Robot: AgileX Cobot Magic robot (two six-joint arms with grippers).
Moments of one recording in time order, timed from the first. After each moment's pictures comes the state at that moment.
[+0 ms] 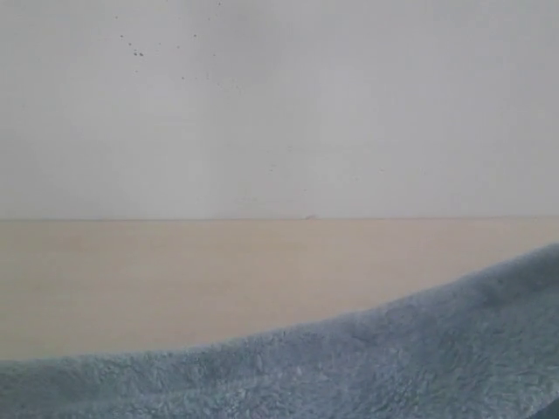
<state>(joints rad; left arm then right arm) -0.07 0.45 -0.92 0.00 1.16 0.07 0.37 0.62 -1.00 -0.41 1.10 -0.06</state>
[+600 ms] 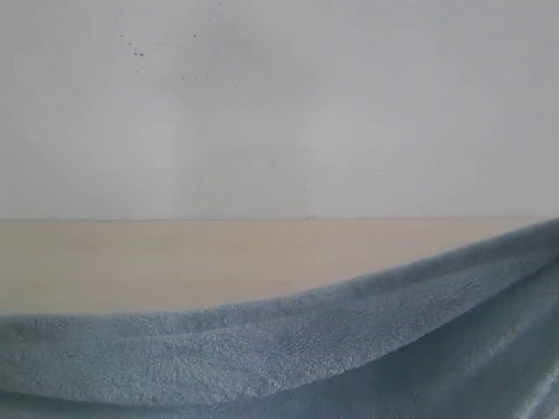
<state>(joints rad) -0.07 0.80 -0.83 0.12 0.90 0.08 0.37 0.99 -0.91 -0.42 0.85 0.00</state>
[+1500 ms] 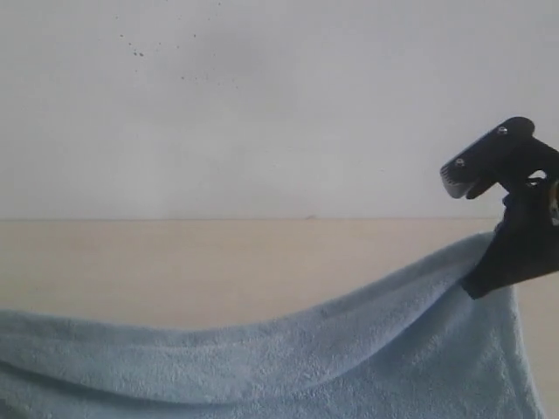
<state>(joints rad) -0.07 1.12 -0.78 0.39 0.58 -0.11 0.37 1.42 -0.95 -0.61 0.57 0.18</state>
